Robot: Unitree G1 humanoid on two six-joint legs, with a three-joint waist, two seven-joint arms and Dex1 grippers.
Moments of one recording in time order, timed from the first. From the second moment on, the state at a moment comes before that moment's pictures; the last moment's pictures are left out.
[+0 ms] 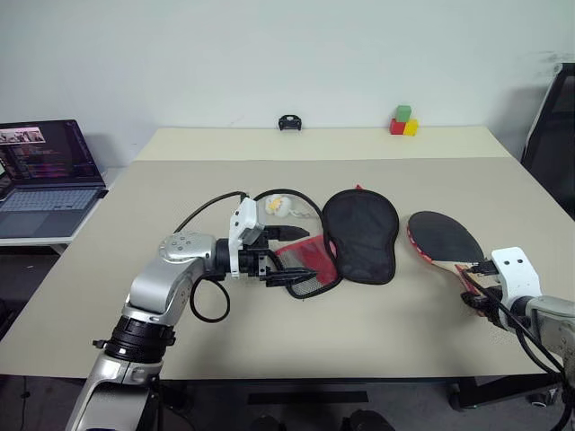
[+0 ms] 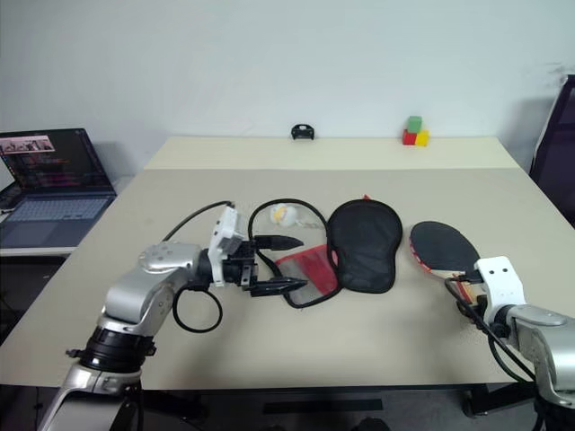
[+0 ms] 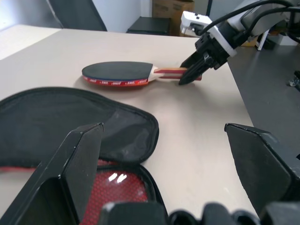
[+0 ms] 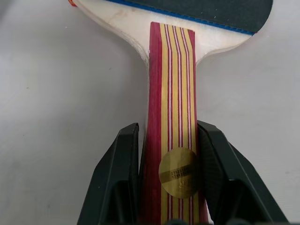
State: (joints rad) left arm -0.59 0.55 -0.10 -0.04 -0.46 0.43 -1.20; right arm -0.17 -0.65 -0.32 -0.49 0.30 1.43 0.35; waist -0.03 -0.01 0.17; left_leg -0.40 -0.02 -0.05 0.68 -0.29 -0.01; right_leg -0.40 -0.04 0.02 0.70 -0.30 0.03
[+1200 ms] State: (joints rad) left arm -0.54 0.59 -0.09 -0.07 -0.46 0.43 -1.15; right arm -0.29 -0.61 -0.20 -0.23 0.27 1.19 0.31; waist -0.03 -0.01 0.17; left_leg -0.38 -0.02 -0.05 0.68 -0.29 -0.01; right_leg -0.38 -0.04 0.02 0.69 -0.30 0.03
